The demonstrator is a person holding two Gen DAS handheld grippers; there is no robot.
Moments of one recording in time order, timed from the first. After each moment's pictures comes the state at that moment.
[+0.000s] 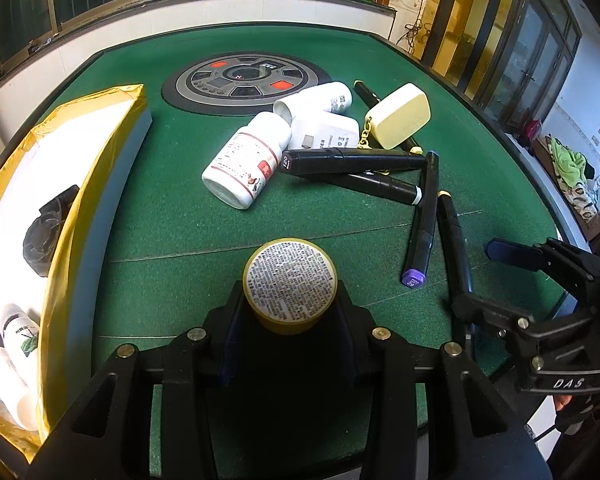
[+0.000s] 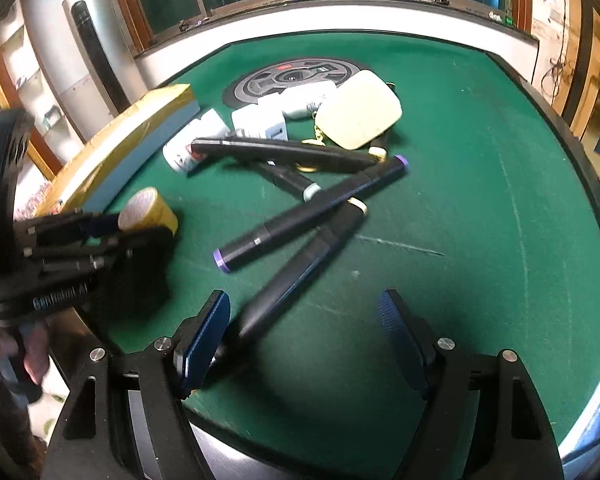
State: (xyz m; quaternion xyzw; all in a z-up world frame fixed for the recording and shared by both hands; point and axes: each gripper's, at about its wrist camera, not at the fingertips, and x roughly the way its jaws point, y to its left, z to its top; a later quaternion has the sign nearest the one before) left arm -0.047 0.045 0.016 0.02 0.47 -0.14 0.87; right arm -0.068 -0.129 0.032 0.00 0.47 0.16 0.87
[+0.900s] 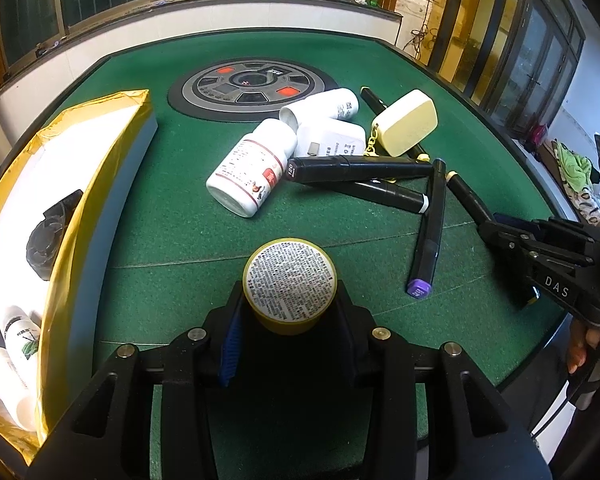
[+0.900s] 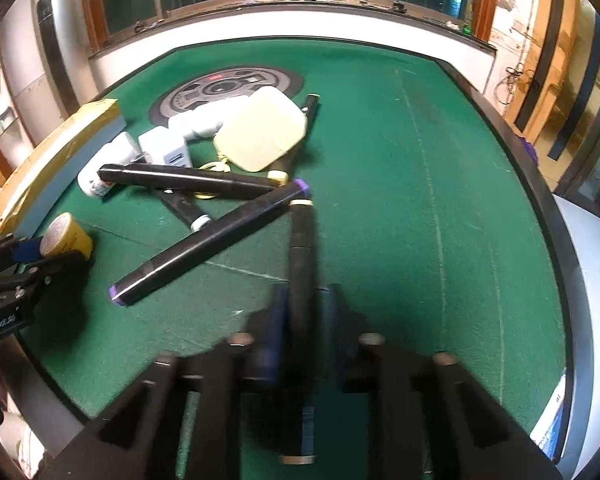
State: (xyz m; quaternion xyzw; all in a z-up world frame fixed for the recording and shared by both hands) left arm -0.046 0.043 0.016 0.02 0.46 -0.13 0.88; right arm -0.045 -0.161 0.035 -0.03 0.47 0.07 0.88
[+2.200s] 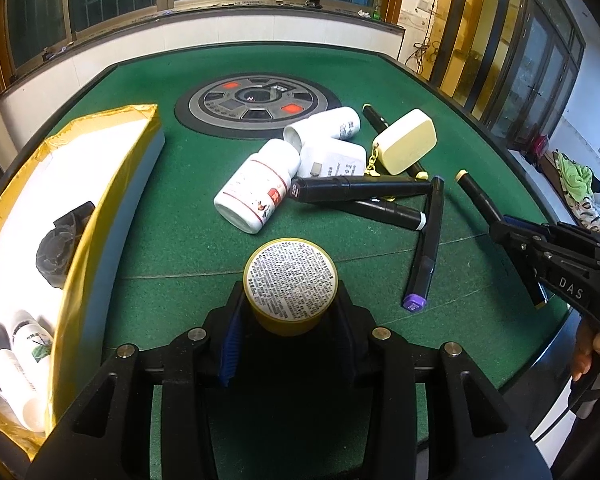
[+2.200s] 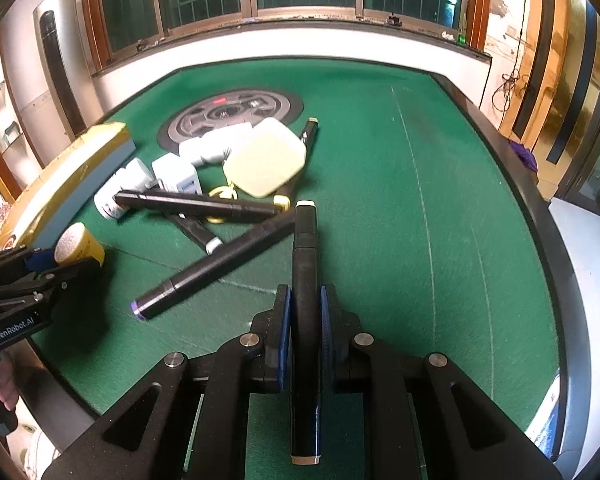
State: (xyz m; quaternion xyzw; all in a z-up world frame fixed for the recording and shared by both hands) left arm -0.047 0.044 0.025 0.01 0.44 -0.12 0.89; right arm -0.047 -0.160 0.054 -0.02 0.44 0.07 0.90
